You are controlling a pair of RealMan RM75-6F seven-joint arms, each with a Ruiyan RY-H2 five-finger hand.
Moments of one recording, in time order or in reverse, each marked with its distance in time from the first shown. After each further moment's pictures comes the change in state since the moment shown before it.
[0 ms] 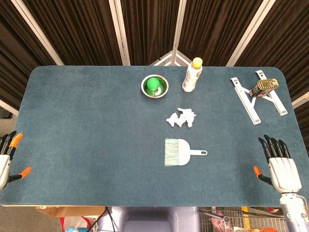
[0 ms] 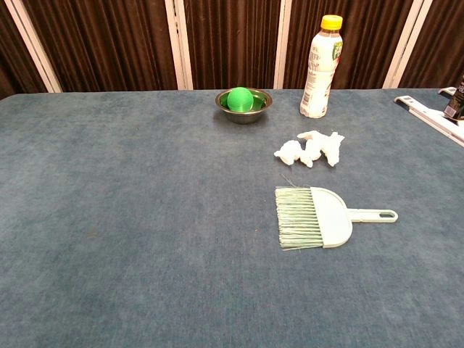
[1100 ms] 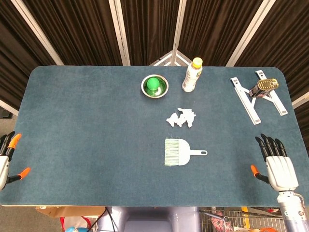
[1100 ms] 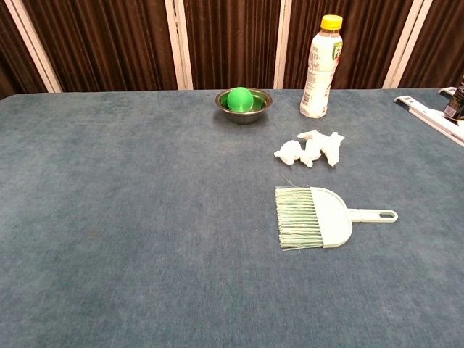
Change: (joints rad) left arm 0.011 -0.002 0.003 0.000 0.013 0.022 0.001; right arm 0.022 -0.002 0.011 -0.014 0.007 -0.022 0.005
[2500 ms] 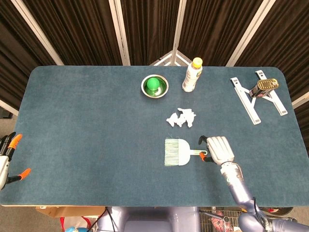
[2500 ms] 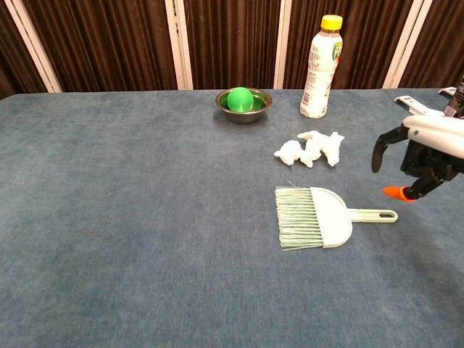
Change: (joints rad) left arm -0.005 0.014 0.003 -0.003 -0.008 -0.027 -0.044; right arm 0.356 -0.307 0.112 -0.011 0.364 -0.349 -0.298
